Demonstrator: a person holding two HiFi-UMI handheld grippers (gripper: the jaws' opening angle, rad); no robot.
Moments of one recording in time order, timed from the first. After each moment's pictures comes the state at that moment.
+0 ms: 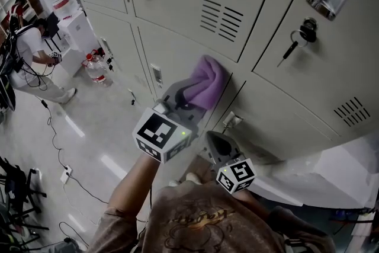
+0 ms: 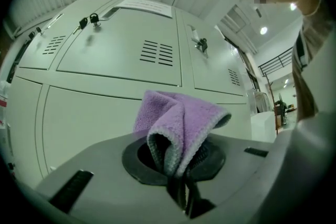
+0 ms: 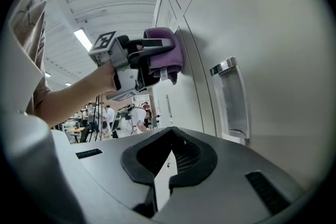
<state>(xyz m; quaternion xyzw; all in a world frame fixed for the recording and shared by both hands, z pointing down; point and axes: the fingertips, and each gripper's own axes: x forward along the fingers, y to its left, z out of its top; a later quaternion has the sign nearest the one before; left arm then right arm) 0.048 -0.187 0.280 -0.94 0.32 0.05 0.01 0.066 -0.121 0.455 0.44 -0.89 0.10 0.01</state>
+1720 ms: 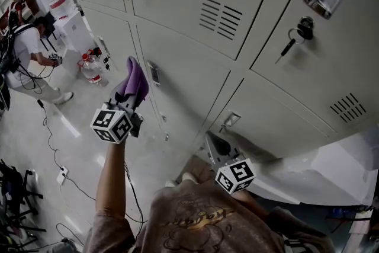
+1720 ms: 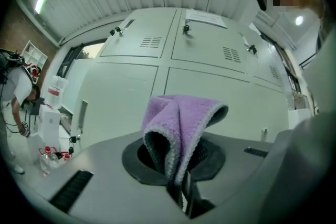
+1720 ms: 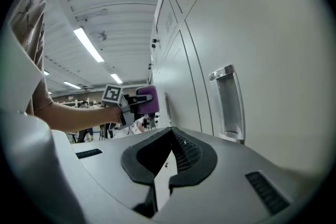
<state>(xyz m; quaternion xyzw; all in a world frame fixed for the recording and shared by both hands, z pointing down) -0.148 -0.255 0.383 -0.86 0.50 0.08 -0.07 0.071 -0.115 0.451 0.45 -0.89 0.09 0.01</state>
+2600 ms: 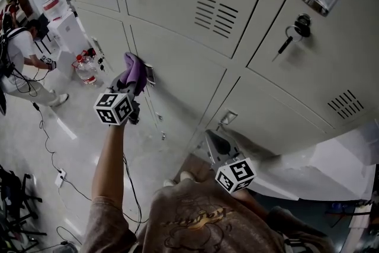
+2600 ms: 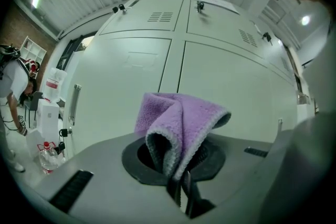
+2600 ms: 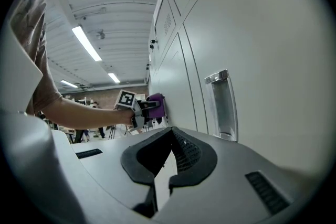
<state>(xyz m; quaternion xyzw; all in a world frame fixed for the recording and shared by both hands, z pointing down) -0.143 -0.313 0.416 -0.86 0.49 0.05 -0.09 0.079 -0.114 0.448 0.47 -0.88 0.09 0.02</state>
